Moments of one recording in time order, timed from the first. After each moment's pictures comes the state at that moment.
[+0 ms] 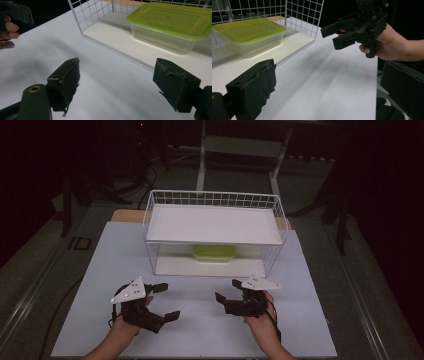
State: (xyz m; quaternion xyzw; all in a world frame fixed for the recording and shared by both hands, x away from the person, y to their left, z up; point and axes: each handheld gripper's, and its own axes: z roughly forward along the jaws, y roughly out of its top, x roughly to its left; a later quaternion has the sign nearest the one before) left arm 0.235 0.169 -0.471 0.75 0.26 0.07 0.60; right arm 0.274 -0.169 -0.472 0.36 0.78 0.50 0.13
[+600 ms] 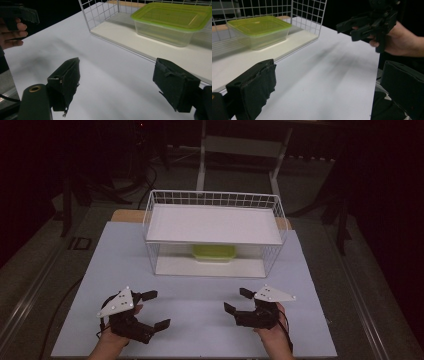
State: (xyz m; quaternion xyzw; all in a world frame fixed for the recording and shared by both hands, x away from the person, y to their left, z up) left arm 0.211 0.189 -0.479 0.75 0.28 0.10 0.59; right arm 0.249 -0.196 -0.471 0.35 0.77 0.52 0.12
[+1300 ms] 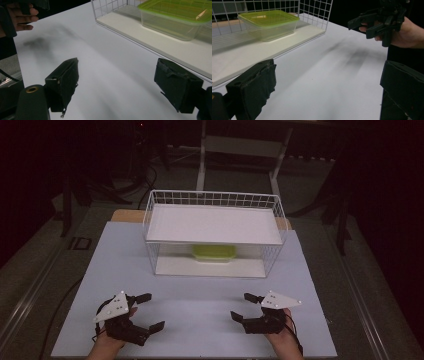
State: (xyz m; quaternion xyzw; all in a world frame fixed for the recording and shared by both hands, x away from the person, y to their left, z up) left arm 0.209 0.200 -0.500 0.75 0.28 0.11 0.59; right arm 0.249 -0.220 -0.491 0.29 0.80 0.52 0.11
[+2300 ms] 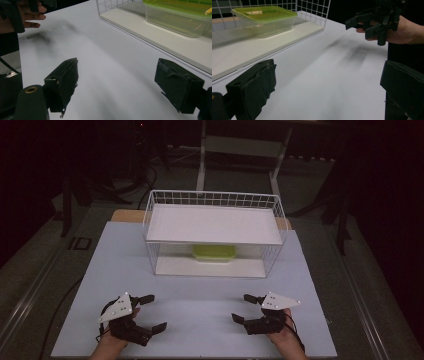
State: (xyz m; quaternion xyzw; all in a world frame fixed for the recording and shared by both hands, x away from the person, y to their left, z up) left arm 0.215 0.198 -0.512 0.75 0.27 0.10 0.59; right arm 0.257 -0.227 -0.506 0.26 0.80 0.52 0.10
